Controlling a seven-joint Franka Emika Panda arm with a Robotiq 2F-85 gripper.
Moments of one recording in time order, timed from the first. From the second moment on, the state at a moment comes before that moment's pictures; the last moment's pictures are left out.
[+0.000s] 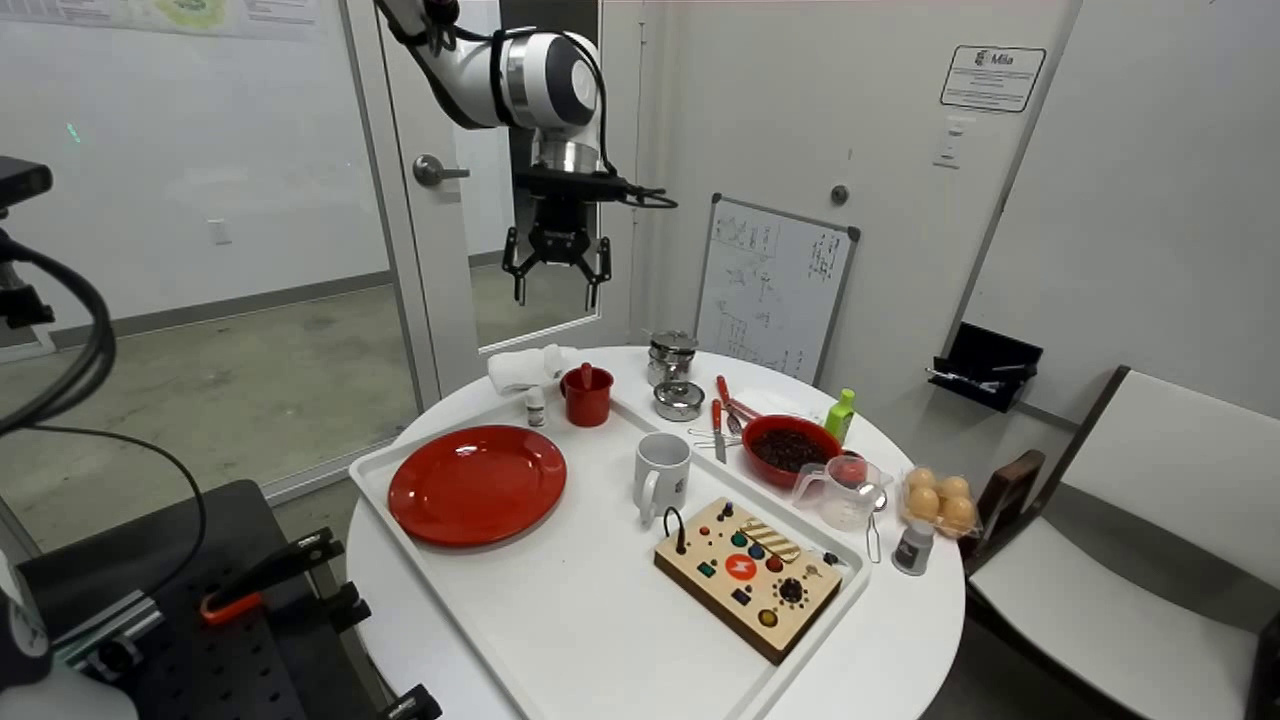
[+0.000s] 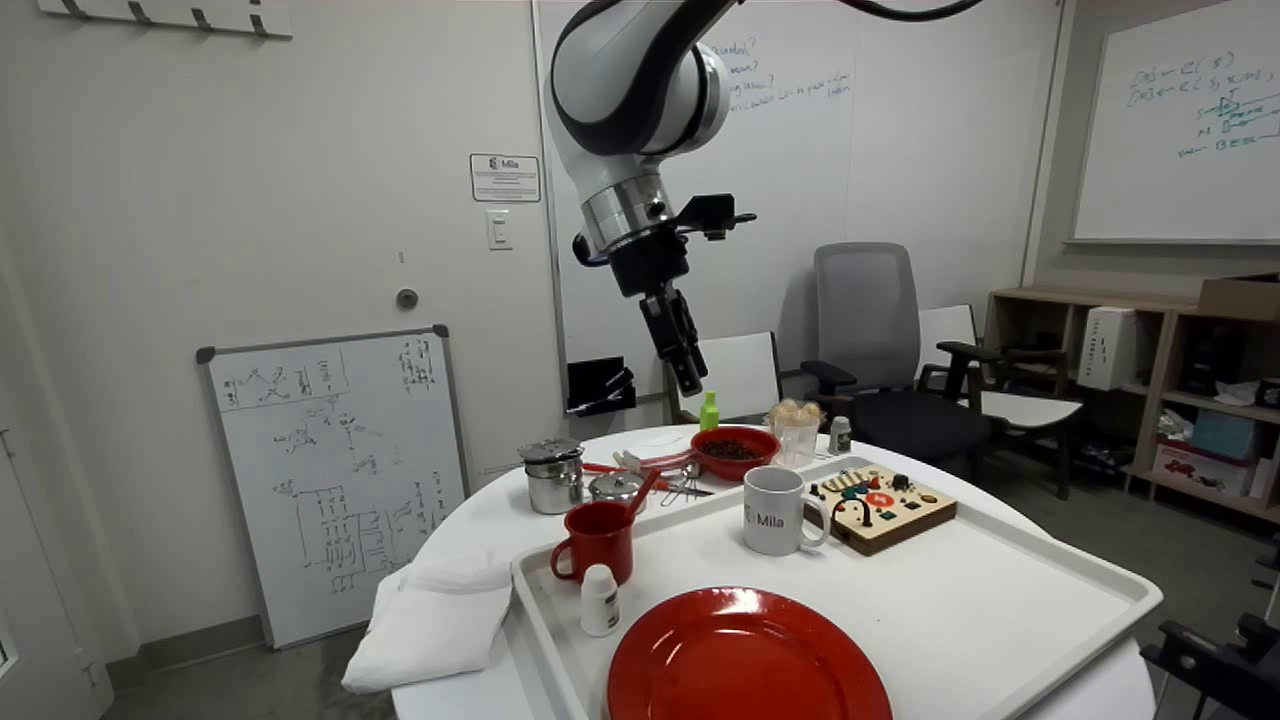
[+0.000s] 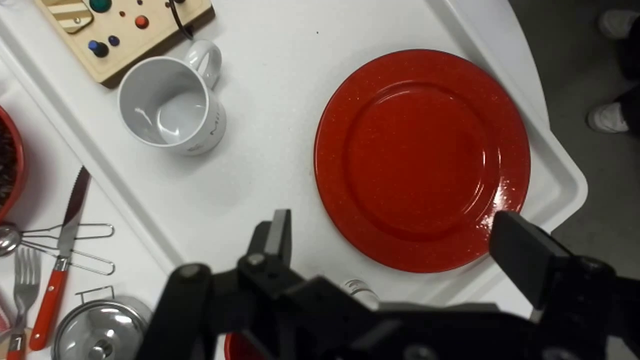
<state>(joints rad) 0.21 0.67 0.20 -1.53 -0.26 1.81 -0.42</state>
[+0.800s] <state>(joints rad) 0.24 0.82 0.22 -1.44 -0.24 1.96 -0.41</state>
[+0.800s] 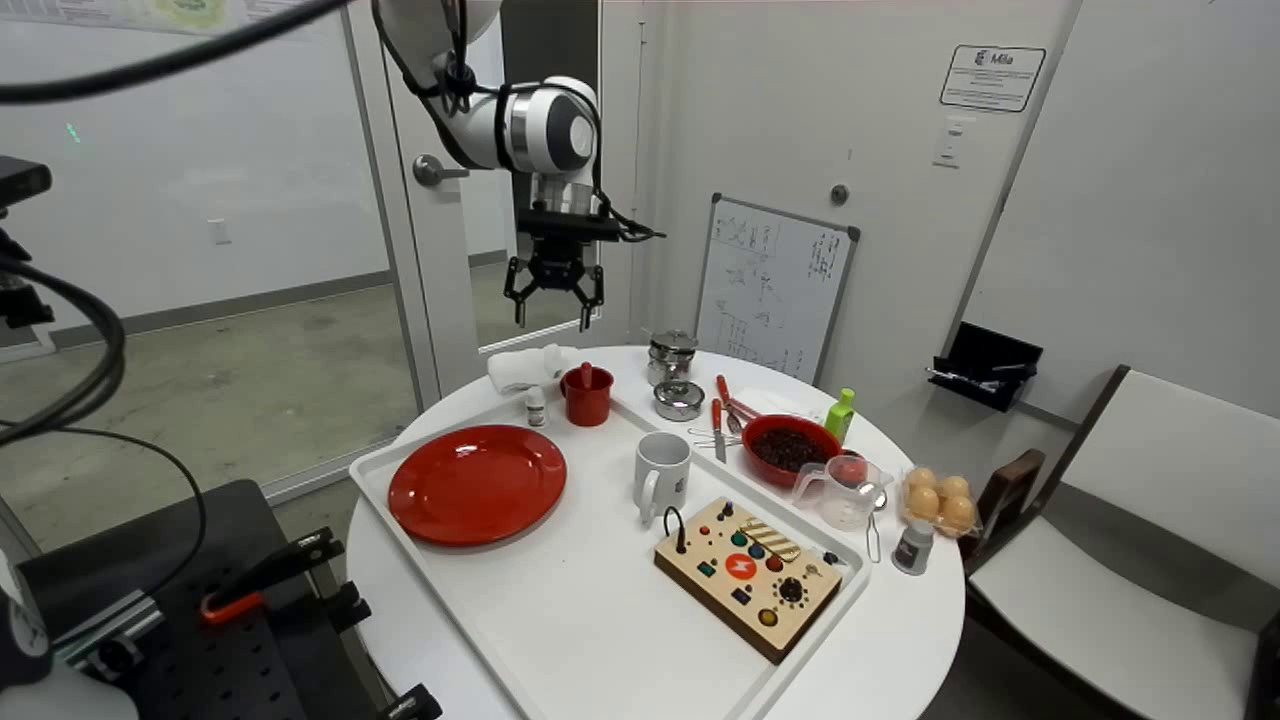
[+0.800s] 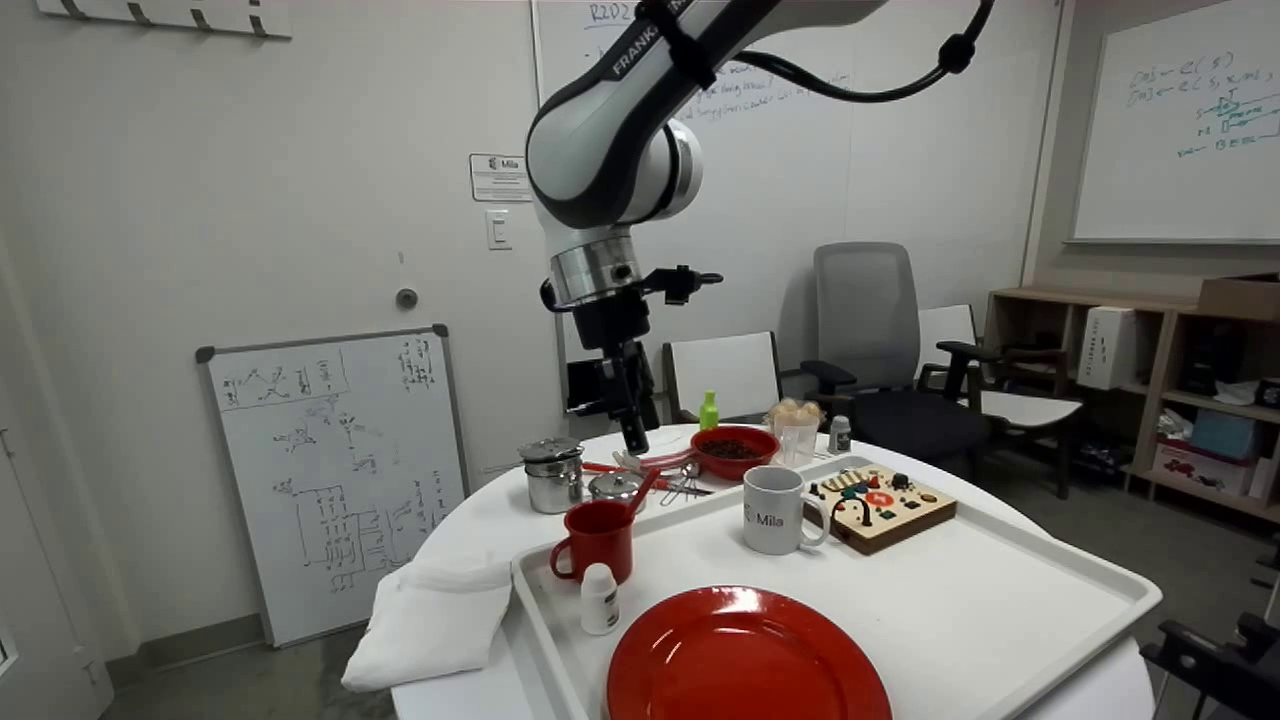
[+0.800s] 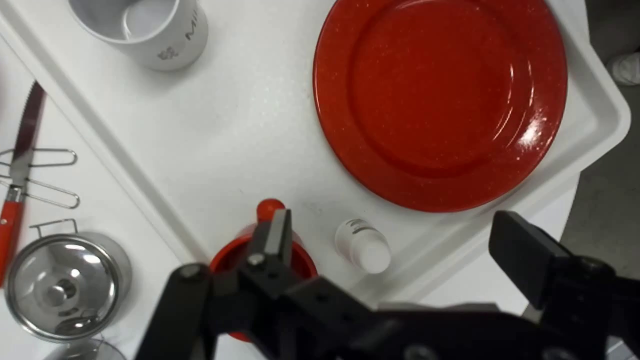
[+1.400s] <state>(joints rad) 0.28 0.98 0.22 -1.31 -0.24 1.99 -0.44</state>
